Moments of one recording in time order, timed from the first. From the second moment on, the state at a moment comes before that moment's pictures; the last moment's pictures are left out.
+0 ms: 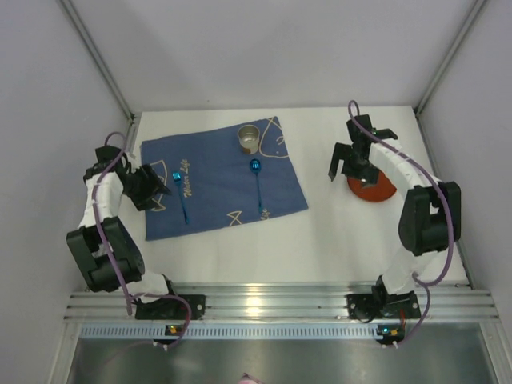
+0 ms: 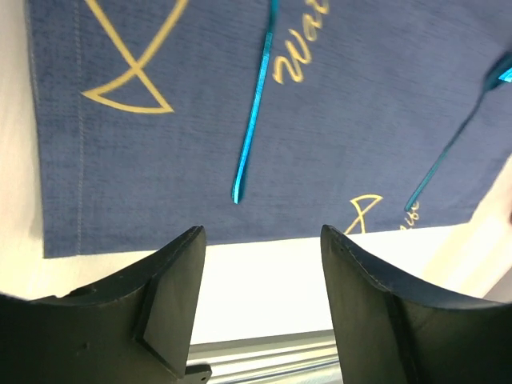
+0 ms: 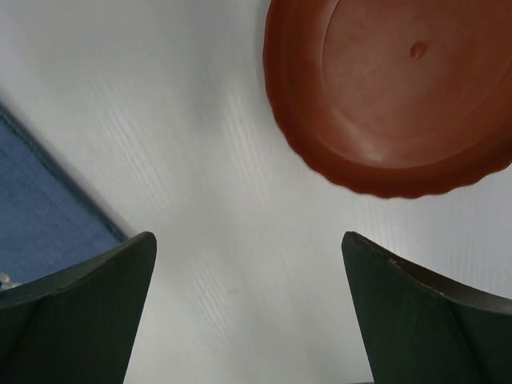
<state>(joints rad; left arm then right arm) 0.38 1.52 1.16 -0.85 0.40 -0.29 0.21 1.72 1.40 -0.89 0.08 0.45</state>
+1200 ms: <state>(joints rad) 0.32 1.33 0.98 -0.83 0.43 -0.33 0.18 2.13 1.69 -0.90 0.26 0.39</state>
